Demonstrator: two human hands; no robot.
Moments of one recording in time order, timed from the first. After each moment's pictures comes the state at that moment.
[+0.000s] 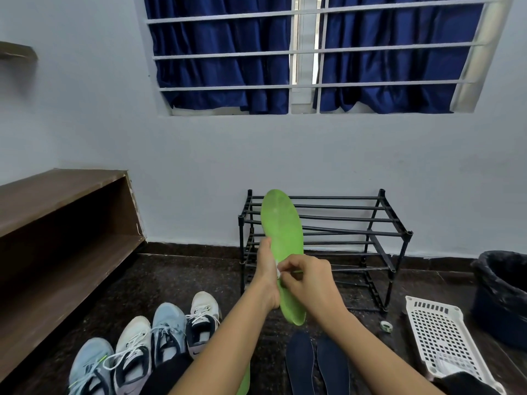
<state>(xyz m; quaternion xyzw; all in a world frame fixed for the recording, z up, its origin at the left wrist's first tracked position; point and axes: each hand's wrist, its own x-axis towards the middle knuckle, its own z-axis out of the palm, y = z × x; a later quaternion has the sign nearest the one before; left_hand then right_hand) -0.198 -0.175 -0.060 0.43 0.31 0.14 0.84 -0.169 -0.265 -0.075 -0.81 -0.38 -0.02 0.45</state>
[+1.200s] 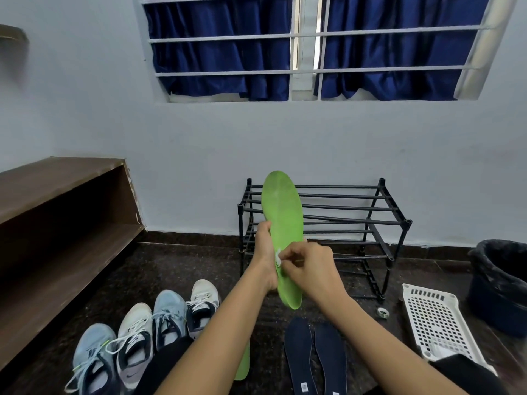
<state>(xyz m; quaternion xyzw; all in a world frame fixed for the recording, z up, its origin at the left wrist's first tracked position) -0.196 -0.170 -0.058 0.45 0.28 0.14 0.84 -0.170 -0.268 -0.071 -0.82 -0.37 -0.01 0.43</state>
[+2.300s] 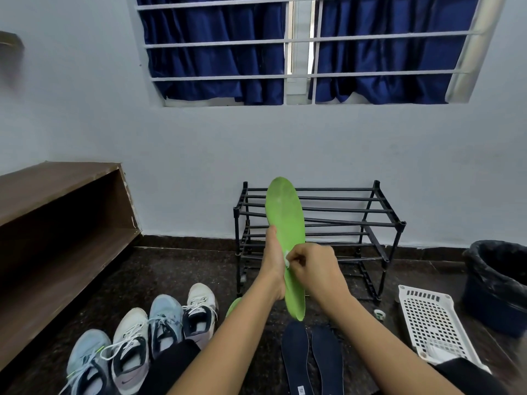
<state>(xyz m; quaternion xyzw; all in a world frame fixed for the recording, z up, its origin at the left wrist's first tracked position) -0.185 -0.190 -0.071 0.46 0.28 0.12 0.83 -0.153 -0.275 -0.075 -0.86 -0.35 -0.05 0.36</state>
